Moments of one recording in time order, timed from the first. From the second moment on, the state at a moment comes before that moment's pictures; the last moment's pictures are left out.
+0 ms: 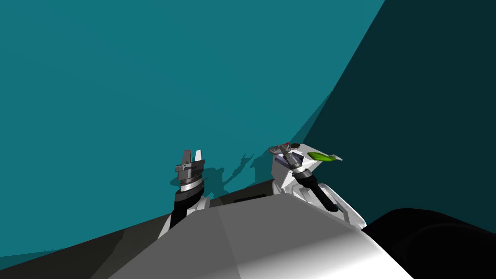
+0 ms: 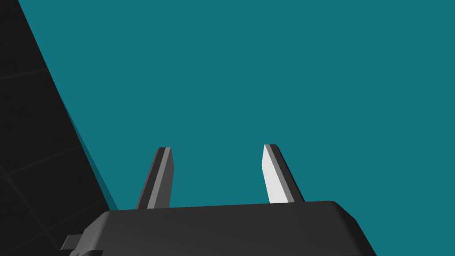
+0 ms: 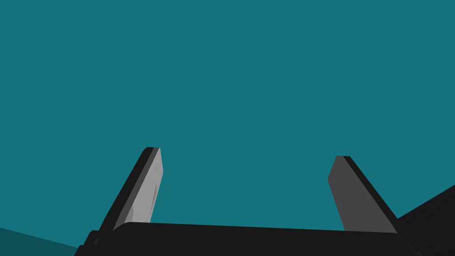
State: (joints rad) left arm 0.55 -0.02 -0.01 -2.29 -0.11 -0.64 0.12; right arm 0.60 -0.39 -0.11 -2.16 0.14 -0.48 0.08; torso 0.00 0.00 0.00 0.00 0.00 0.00
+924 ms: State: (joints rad) left arm 0.55 -0.02 -0.01 -2.29 -0.11 -0.64 0.12; right arm 0.67 -0.69 -0.18 -2.06 0.22 -0.53 0.07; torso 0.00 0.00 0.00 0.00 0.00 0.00
